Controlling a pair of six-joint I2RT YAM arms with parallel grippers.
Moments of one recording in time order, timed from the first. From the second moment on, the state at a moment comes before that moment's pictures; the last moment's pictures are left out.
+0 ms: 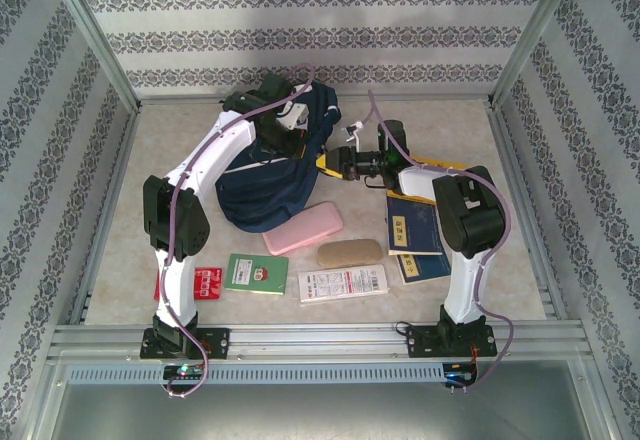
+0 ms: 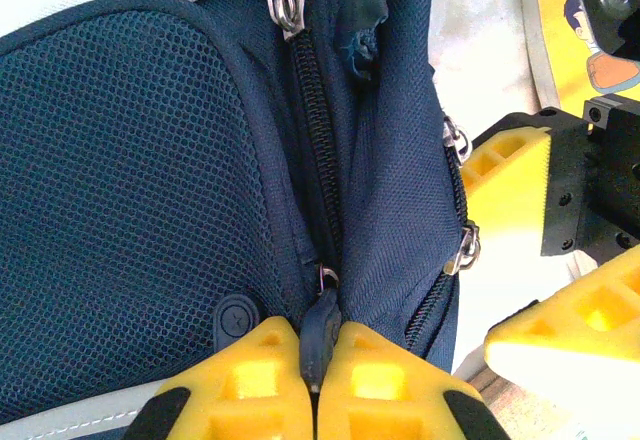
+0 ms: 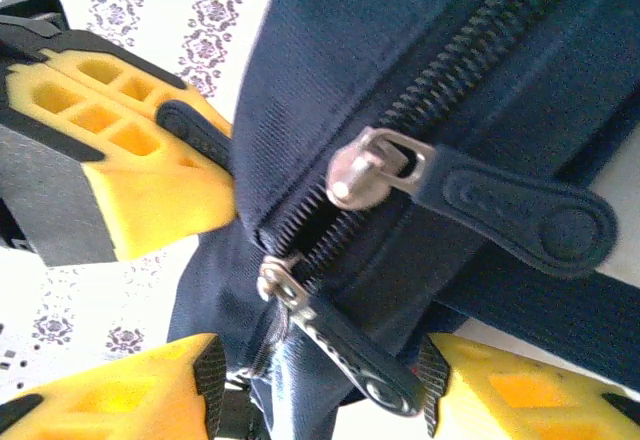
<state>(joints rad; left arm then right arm) -0.40 2.04 2.02 -1.10 0.26 -0.16 0.29 1.98 1.13 0.47 -1.14 0.81</state>
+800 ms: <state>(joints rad) -0.40 2.04 2.02 -1.11 0.26 -0.16 0.29 1.96 1.10 0.48 -1.12 0.79</state>
